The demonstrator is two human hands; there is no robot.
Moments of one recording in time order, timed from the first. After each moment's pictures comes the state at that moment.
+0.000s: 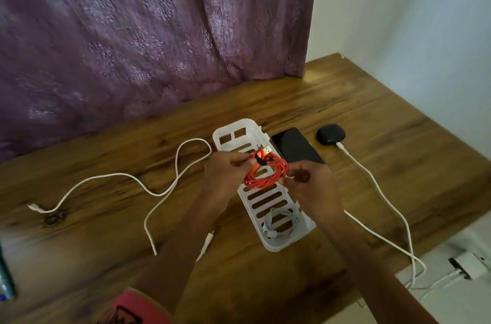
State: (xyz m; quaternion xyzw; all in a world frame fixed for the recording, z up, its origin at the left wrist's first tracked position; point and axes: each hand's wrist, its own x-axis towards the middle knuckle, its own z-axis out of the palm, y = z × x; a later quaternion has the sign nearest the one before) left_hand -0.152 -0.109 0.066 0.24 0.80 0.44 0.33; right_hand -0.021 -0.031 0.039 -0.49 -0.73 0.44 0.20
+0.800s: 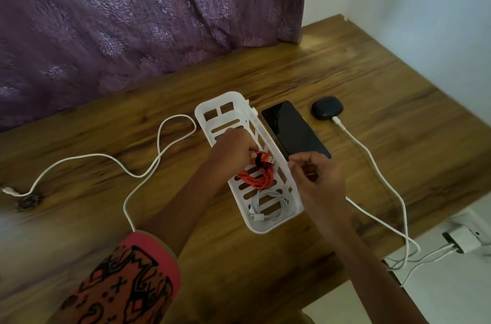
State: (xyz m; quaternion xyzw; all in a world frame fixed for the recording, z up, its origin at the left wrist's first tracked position) left_hand -0.158 -0.056 0.021 0.48 0.84 0.08 0.26; right_hand 0.010 -0.036 0.003 -0.49 -0.67 0.49 0.29
